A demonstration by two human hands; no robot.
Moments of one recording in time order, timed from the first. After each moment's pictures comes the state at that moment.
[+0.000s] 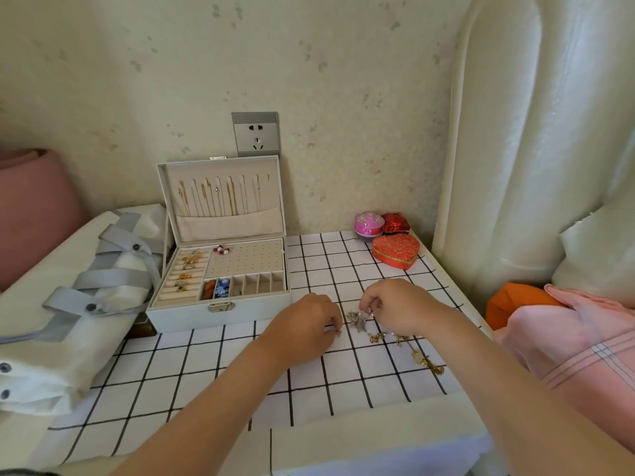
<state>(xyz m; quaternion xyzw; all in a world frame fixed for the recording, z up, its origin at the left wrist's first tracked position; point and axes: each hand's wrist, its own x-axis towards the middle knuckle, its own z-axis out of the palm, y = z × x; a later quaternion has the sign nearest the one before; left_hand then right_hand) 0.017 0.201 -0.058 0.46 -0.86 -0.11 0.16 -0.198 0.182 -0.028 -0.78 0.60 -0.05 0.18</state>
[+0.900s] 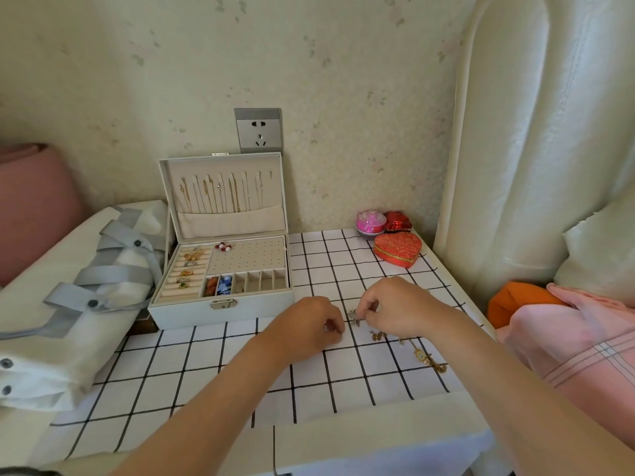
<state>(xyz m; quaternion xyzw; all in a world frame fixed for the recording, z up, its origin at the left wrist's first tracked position) 0.018 0.204 -0.049 0.47 -0.85 -0.18 0.14 -0.187 0.198 -0.011 -0.79 0.57 -0.07 0.21</state>
